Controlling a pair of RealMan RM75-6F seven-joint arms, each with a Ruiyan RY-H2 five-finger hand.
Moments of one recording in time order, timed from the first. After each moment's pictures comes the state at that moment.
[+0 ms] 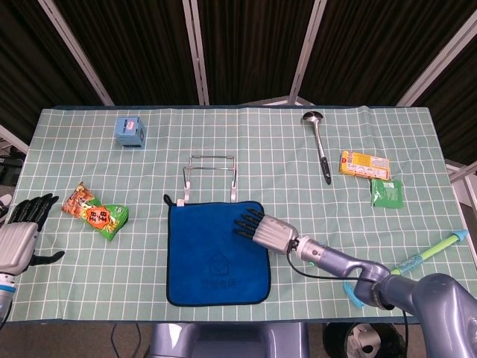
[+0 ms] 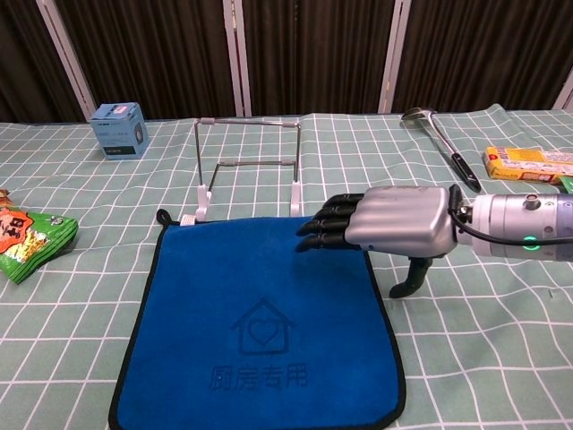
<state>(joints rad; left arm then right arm) -0.21 -1.03 -0.05 -1.73 1.35 1.27 0.06 0.92 -1.63 -0.08 -1.02 -1.86 0.92 0.03</state>
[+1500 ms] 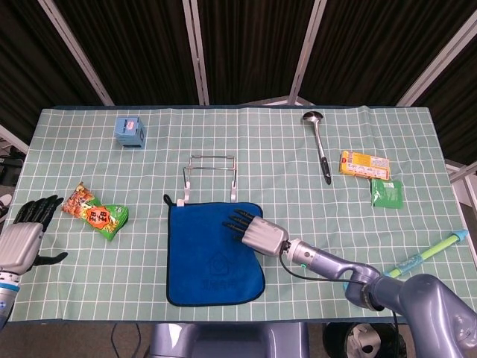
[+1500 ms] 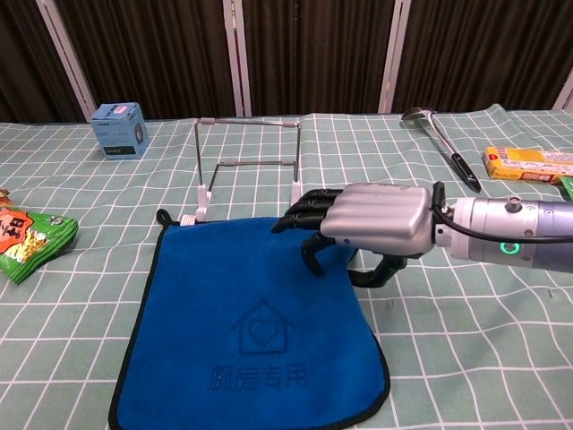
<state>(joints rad) -0.23 -1.04 -0.04 -1.71 1.36 1.24 0.06 0.93 -1.70 -0.10 -0.98 -1.84 1.02 0.12</state>
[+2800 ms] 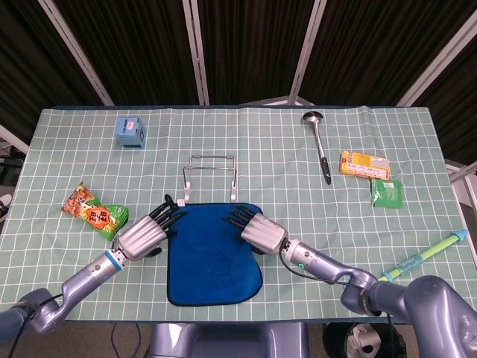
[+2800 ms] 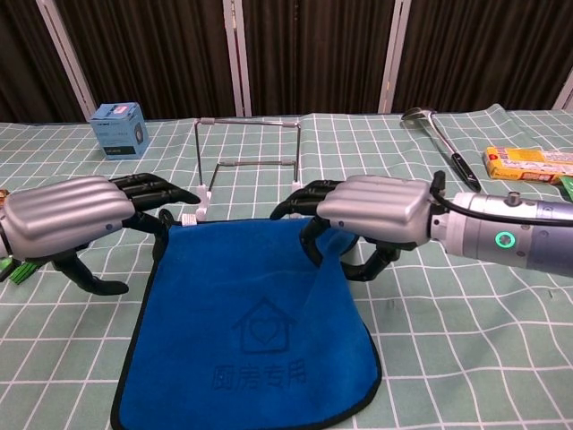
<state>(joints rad) -0.61 -1.55 0.02 -1.13 1.85 1.10 -0.02 0.91 -1.68 -0.06 -1.08 -1.73 1.00 0.14</state>
